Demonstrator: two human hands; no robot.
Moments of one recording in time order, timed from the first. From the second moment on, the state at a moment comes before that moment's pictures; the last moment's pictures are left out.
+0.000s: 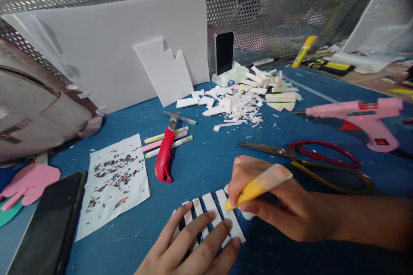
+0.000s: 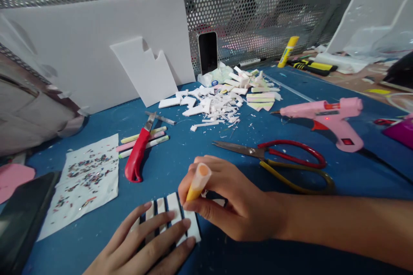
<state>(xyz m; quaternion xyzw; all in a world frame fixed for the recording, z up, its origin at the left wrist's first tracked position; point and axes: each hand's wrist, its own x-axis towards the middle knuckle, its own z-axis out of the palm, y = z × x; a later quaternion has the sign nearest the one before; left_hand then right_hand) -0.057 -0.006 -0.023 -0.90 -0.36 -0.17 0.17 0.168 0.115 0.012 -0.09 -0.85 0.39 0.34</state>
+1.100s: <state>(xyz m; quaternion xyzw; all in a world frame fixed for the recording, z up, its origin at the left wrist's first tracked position) -0.057 -0.005 -0.024 -0.90 -0.36 -0.18 0.18 0.167 0.113 0.014 -0.08 -0.87 0.37 0.32</state>
